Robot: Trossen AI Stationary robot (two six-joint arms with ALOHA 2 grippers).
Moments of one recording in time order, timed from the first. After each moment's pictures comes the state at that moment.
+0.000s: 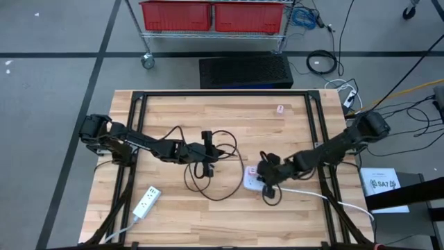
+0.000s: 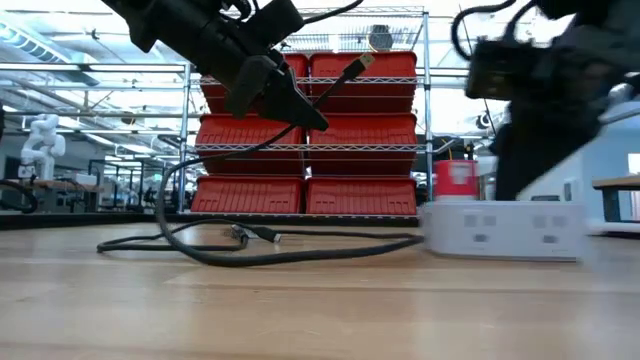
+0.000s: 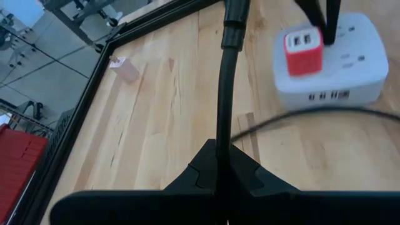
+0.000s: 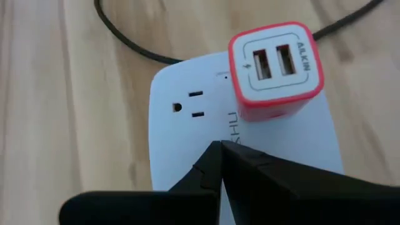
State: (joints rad) left arm -0.14 1.56 0.84 0.20 -0.35 0.30; right arm 0.39 1.47 0.65 -0.24 0.18 0.67
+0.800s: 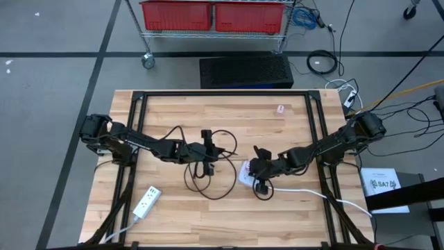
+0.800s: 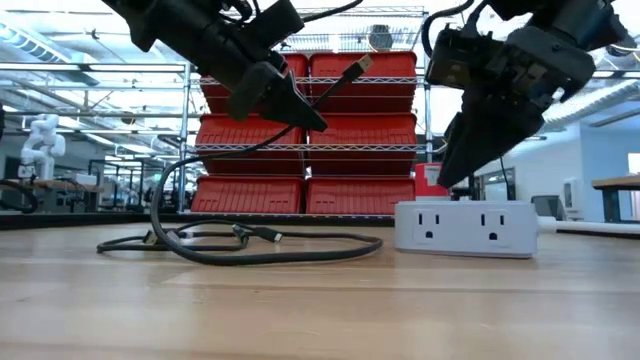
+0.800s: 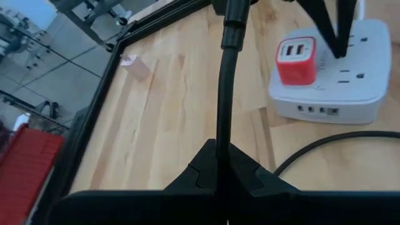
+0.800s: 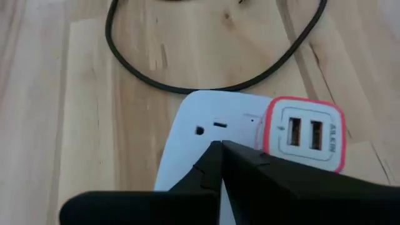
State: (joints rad) left arm -0.14 1.56 0.84 0.20 -0.39 0.33; right arm 0.31 1.49 0.74 -0.15 0.17 0.45
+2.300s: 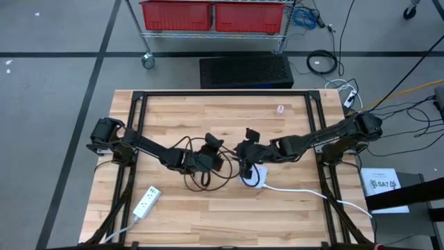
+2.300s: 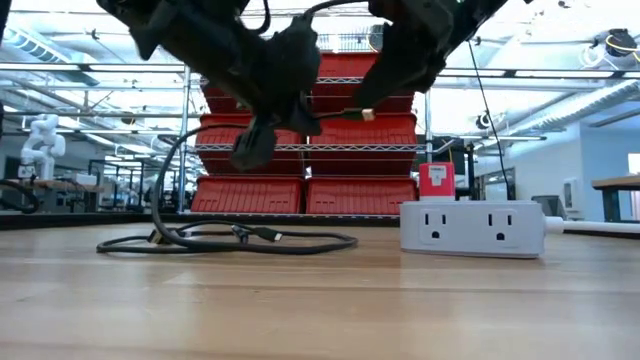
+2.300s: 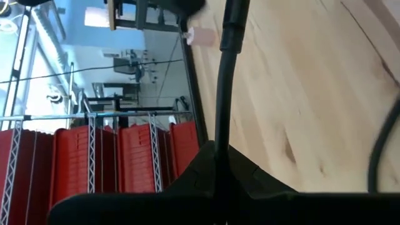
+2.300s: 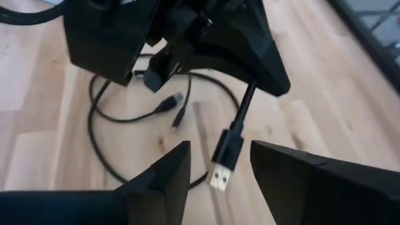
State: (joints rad) left arm -0.22 1.71 0.89 0.29 -0.89 1.00; right arm 0.18 1.53 1.03 -0.24 0.35 0.20
